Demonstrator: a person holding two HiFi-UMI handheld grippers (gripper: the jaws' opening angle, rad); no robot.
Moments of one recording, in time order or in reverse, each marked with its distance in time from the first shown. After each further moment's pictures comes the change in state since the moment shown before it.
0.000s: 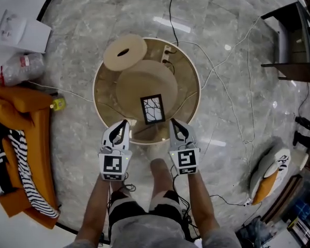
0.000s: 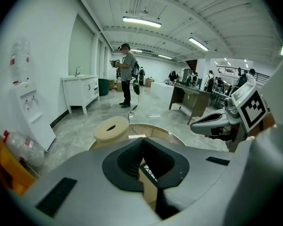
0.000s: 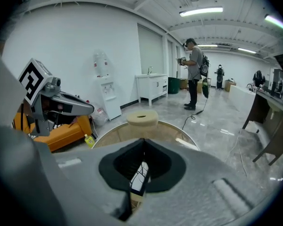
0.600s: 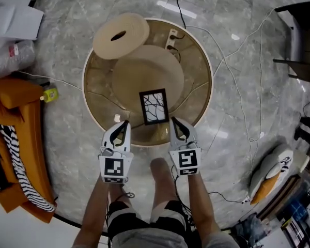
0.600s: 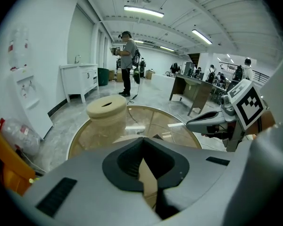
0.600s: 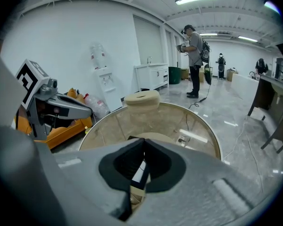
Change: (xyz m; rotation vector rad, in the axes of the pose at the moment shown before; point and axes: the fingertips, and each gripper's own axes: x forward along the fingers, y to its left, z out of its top) left arm 0.074 -0.006 -0.109 -0.020 0.093 -0.012; right arm 0.077 -0.005 -0.109 0.045 0.077 0.040
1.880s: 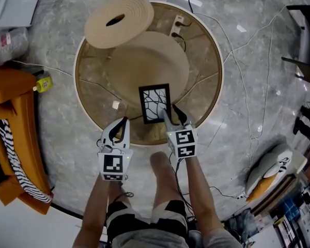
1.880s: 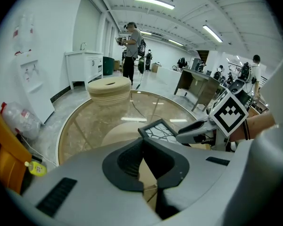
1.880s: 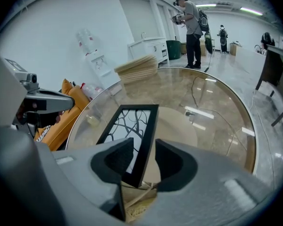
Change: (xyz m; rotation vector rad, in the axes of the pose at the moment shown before) left arm 0.047 0.004 -0.065 -0.088 0.093 0.021; right arm 0.090 -0.011 -0.104 0.128 0.252 0.089
